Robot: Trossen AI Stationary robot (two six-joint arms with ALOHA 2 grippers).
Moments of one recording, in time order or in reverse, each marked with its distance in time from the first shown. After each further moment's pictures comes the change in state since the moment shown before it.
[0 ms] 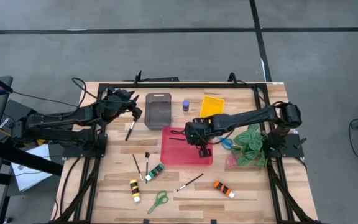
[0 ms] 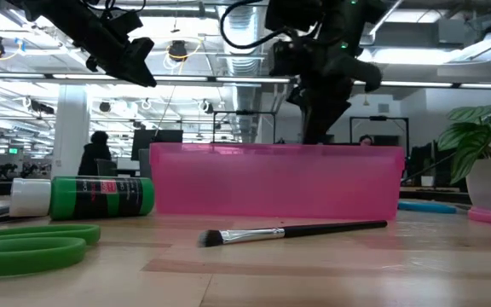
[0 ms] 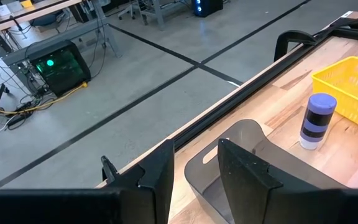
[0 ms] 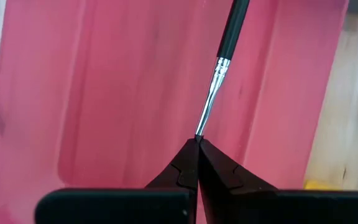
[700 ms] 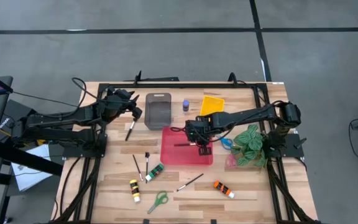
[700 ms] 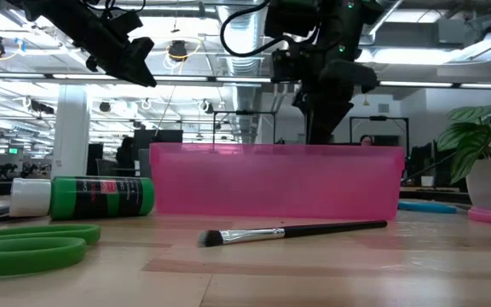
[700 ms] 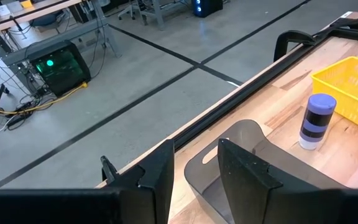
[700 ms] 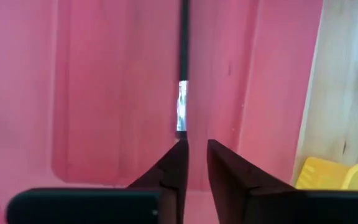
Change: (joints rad) left arm 0.000 0.000 0.000 0.000 0.000 0.000; right arm -0.019 0.003 0.012 -0.057 0.007 0.073
